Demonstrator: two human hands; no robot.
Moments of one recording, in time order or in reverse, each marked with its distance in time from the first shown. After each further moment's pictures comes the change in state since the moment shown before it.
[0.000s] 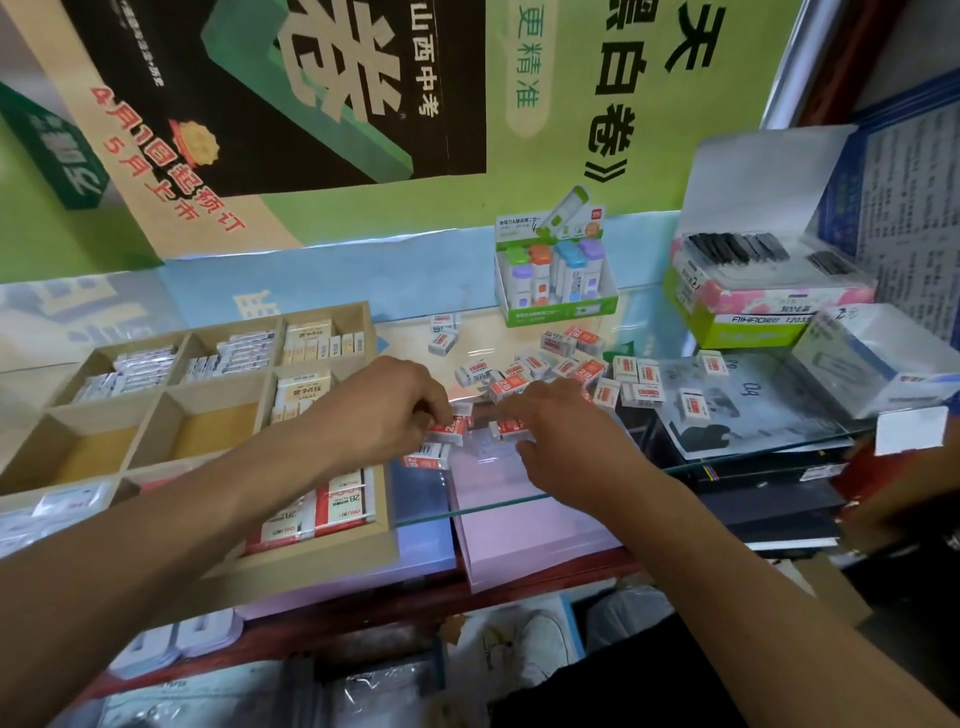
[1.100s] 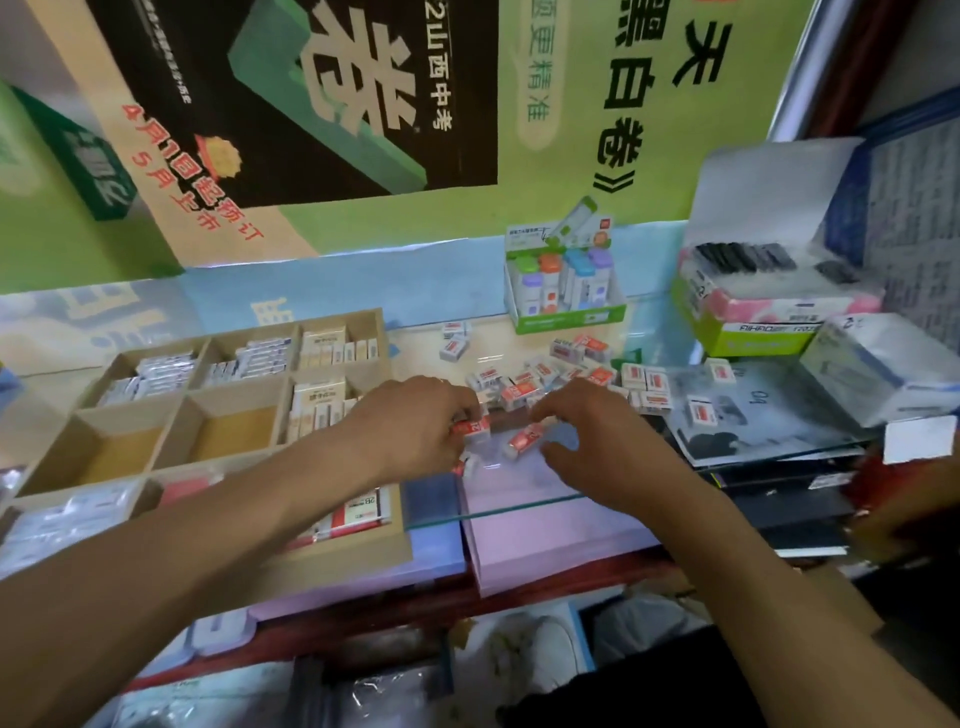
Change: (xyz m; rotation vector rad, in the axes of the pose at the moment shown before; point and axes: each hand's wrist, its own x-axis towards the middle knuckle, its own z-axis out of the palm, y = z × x) left_hand 0.000 0.019 0.002 0.243 -0.068 -0.048; right_hand -0.006 0.021 -0.005 0.189 0.063 0.034
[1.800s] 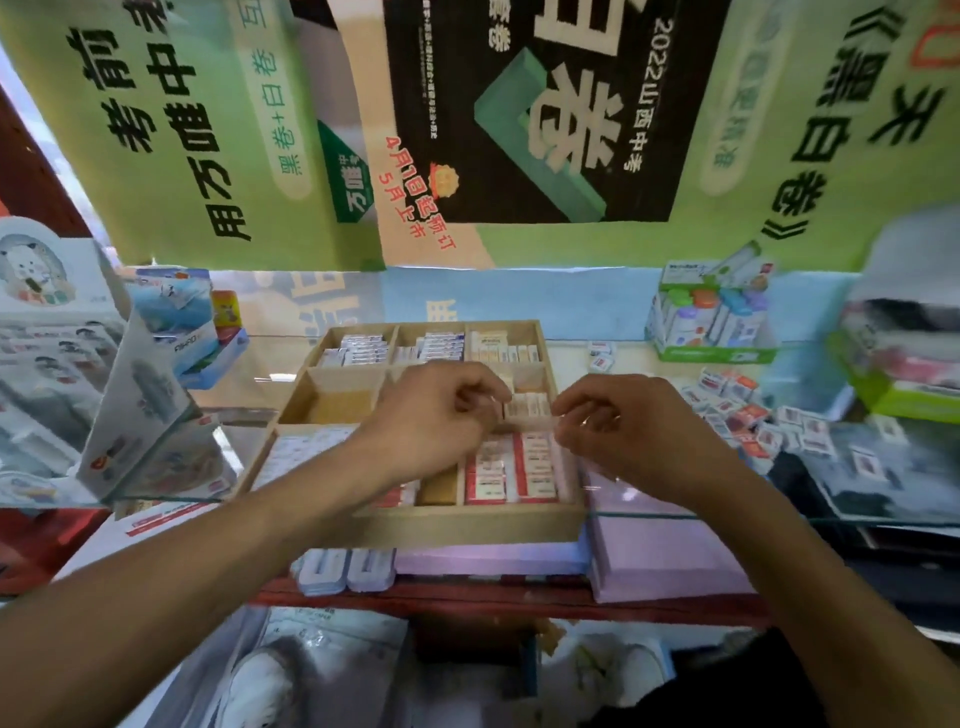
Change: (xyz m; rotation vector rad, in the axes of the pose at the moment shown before) left_hand -0.124 -0.076 -0.026 -0.644 0.375 -0.204; right_hand 0.015 -0.132 0.012 0.183 -0.045 -0.173
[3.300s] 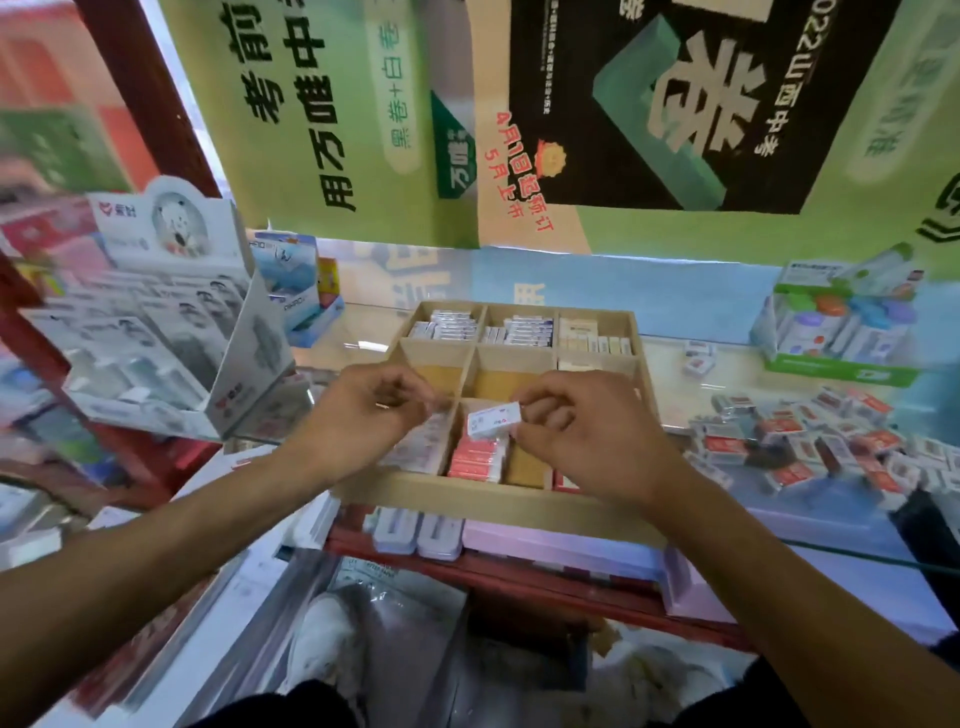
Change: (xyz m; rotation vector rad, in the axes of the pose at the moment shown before) left_hand -0.069 -0.079 -0.058 -0.172 0.274 -0.299; right_hand 0.028 -0.057 0.077 0.199 -0.086 -0.175
